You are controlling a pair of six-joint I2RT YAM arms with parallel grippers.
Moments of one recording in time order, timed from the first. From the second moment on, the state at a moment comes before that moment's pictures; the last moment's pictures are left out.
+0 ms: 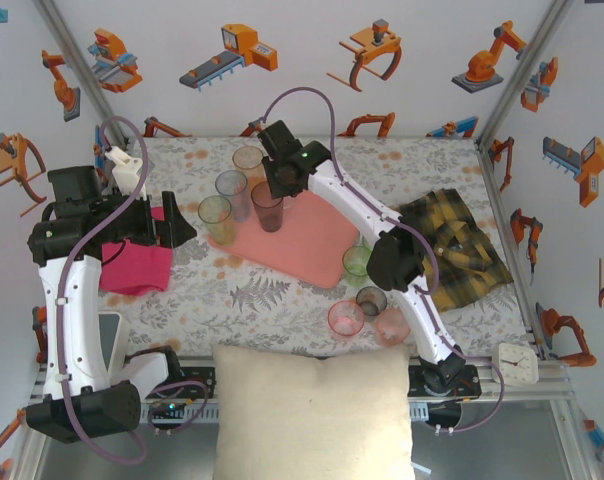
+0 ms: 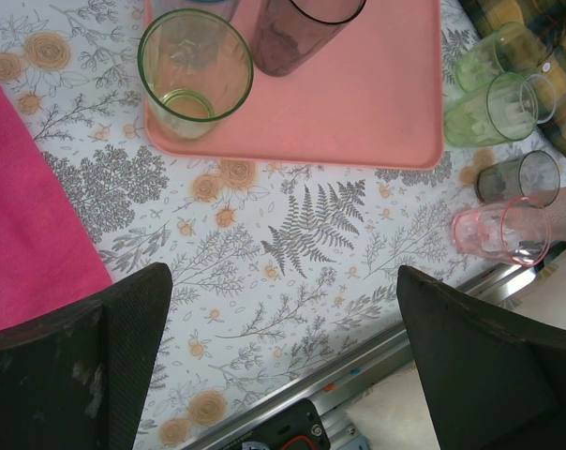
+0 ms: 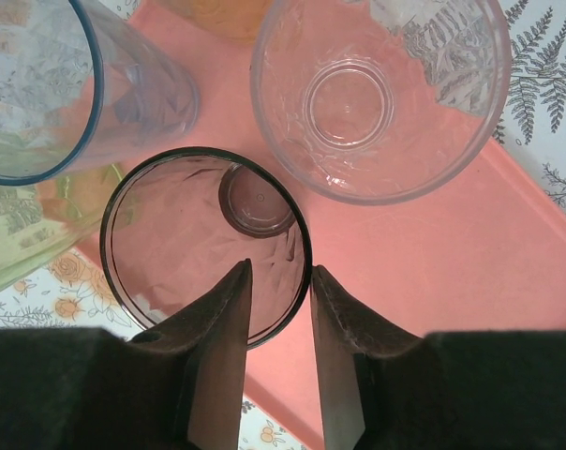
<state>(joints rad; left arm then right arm) 0.13 1.07 1.36 -1.09 0.61 0.19 0.74 2.35 2.40 -0.97 0.12 0.32</state>
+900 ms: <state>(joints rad) 0.13 1.06 1.36 -1.09 0.62 0.19 0.74 2.17 2.35 -1.02 0.16 0.32</state>
